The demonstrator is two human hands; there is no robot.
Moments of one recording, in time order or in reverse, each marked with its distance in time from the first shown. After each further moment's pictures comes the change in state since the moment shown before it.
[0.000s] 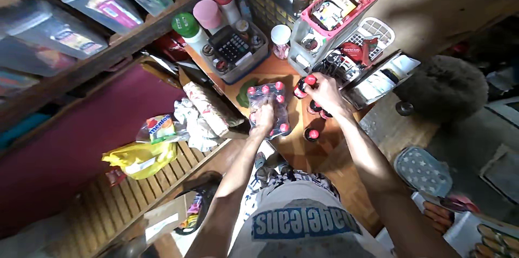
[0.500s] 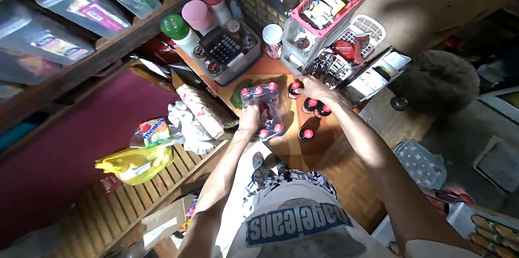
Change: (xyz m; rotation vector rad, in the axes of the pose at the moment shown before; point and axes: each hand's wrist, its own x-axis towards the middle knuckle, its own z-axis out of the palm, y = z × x) left_hand -0.012 -0.006 -0.045 0.107 -0.080 -0.013; right_hand 0.072 0.050 0.028 -0.217 -0.505 0.027
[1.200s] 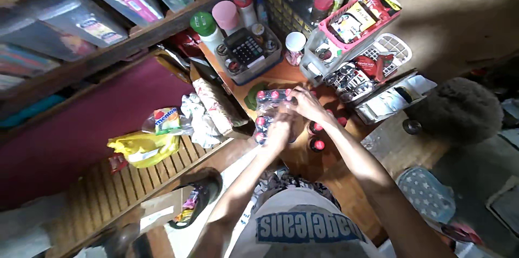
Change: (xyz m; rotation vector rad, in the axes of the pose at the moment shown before) left_hand -0.039 0.038 0.018 -0.154 0.056 0.190; right_hand -0.035 -0.084 0.027 0.057 0.199 -0.369
